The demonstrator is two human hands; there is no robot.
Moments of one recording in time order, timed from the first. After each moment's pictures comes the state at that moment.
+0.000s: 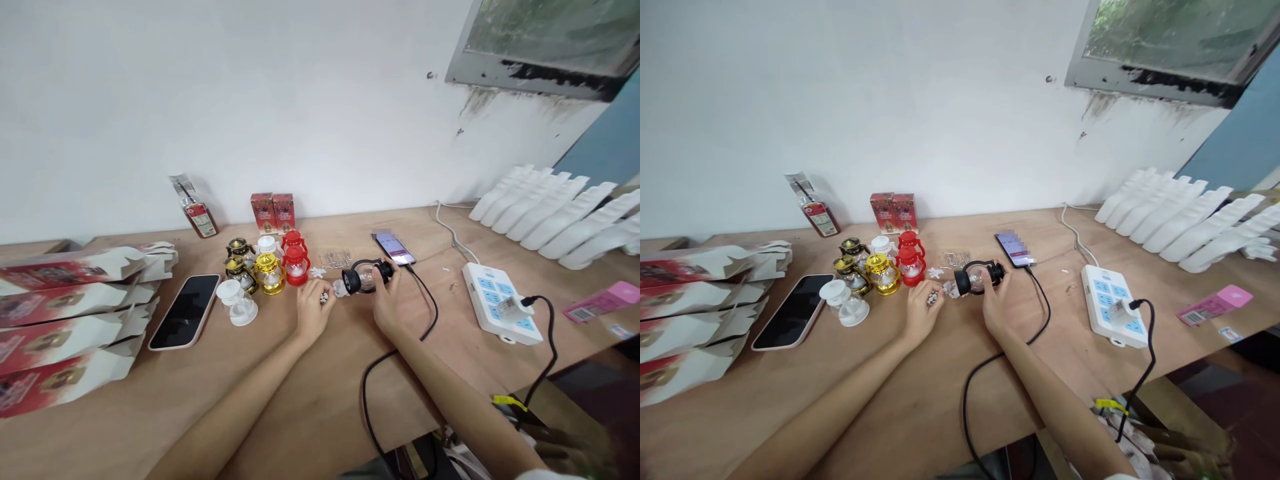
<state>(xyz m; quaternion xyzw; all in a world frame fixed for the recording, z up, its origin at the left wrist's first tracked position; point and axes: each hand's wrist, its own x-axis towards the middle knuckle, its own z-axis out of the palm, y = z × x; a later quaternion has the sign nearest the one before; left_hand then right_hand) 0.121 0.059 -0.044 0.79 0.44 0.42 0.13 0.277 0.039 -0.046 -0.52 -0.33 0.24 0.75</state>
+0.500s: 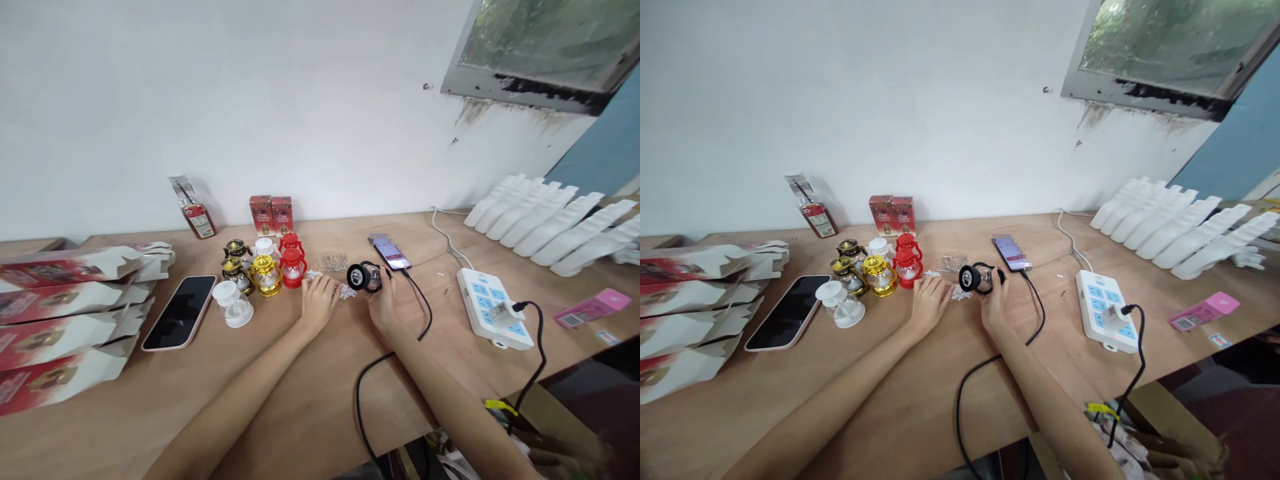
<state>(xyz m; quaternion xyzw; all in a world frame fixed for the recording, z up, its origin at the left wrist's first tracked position) 0.142 0.073 -0.043 0.84 0.41 0.35 0.01 0.280 0.043 -0.032 -0.42 -0.17 0.41 0.79</state>
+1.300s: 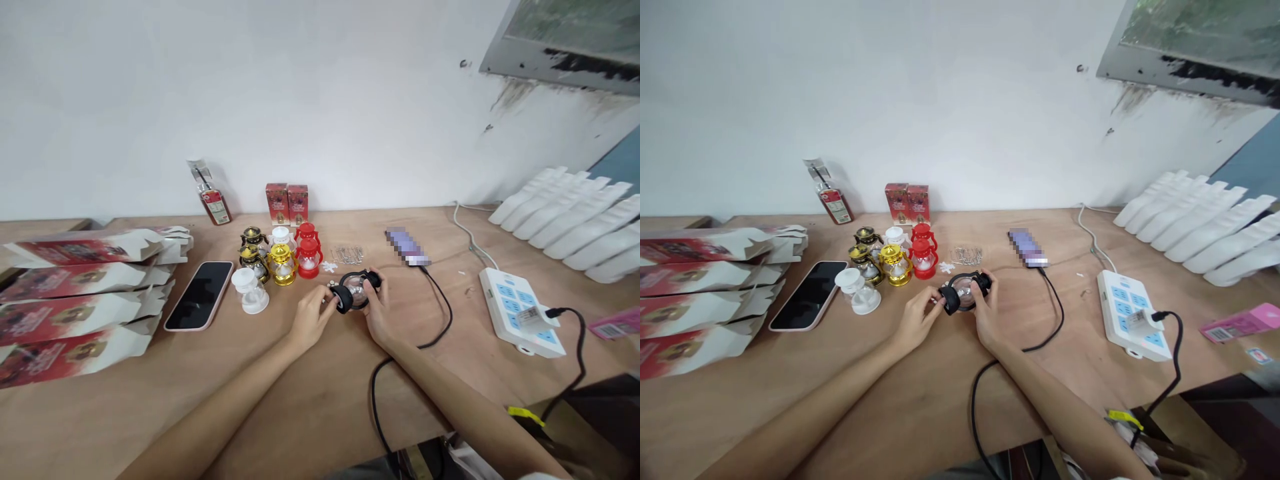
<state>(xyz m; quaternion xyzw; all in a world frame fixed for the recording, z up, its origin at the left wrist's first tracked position) 0.088 0.044 -0.048 0.79 0.38 0.41 0.27 0.241 0.024 -0.062 -0.43 -0.32 0.47 0.70</state>
